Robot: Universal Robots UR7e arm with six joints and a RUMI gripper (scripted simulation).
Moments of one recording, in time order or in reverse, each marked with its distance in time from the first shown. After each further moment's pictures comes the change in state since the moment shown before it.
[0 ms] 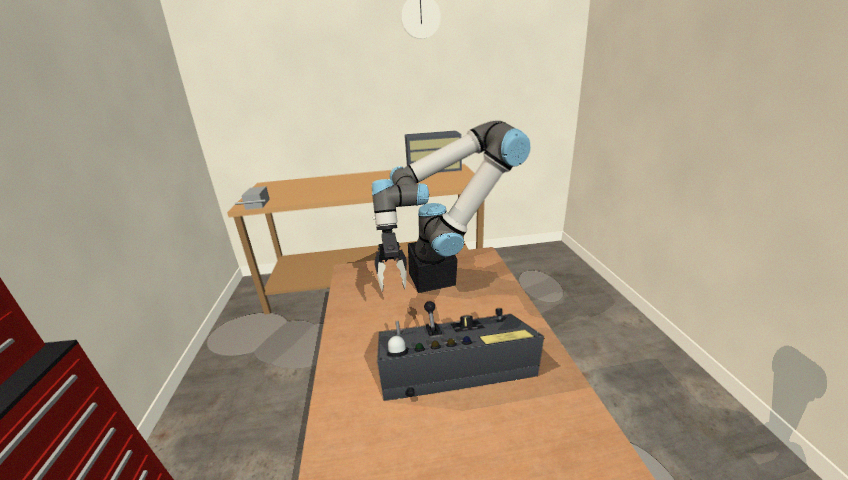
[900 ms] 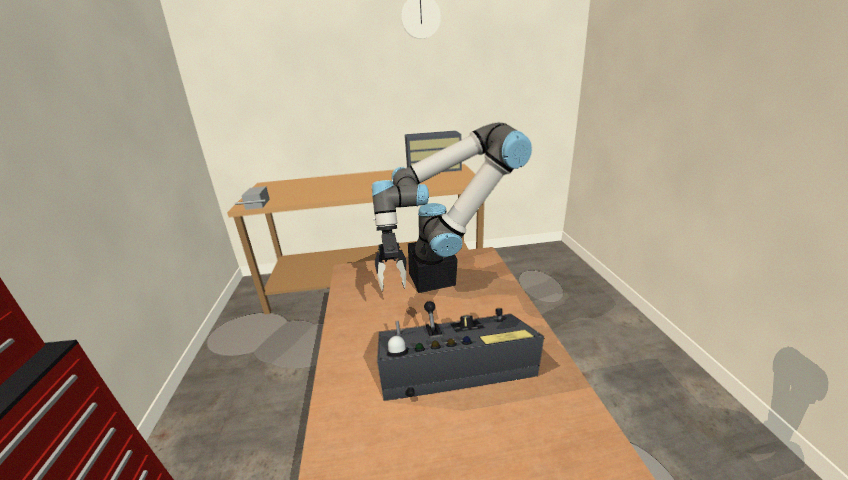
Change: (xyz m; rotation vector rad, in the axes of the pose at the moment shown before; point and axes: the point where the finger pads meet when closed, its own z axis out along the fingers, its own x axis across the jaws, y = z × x) arm 0.000 0.014 0.002 -0.004 -0.001 0.000
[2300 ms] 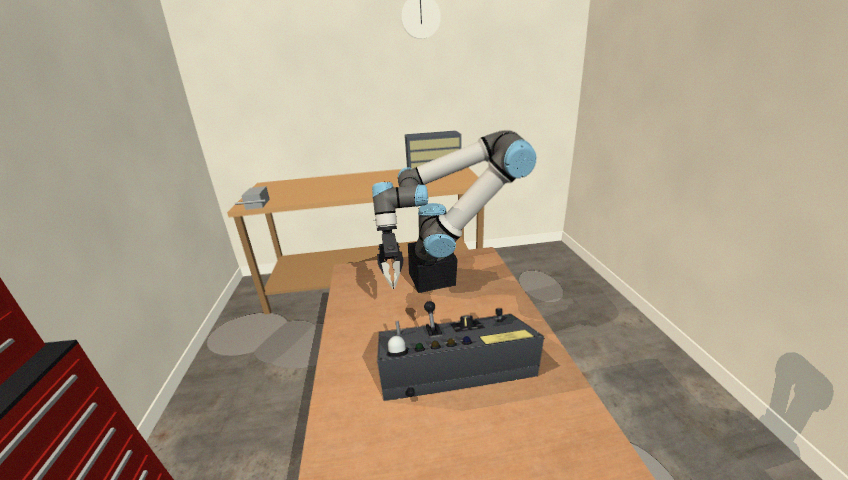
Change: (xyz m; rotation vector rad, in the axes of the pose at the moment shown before) arm 0.000 0.036 0.001 0.003 -0.002 -0.001
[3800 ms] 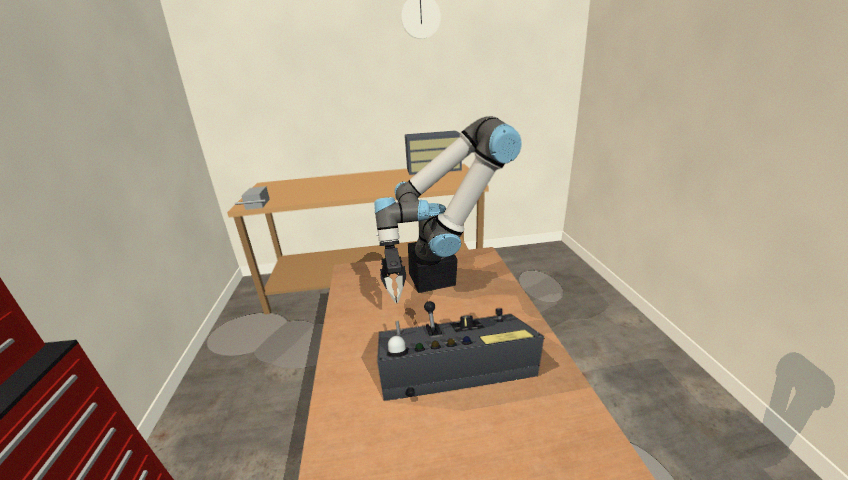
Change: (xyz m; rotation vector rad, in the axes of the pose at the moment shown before) arm -0.005 0.004 0.054 0.006 -0.011 0.002
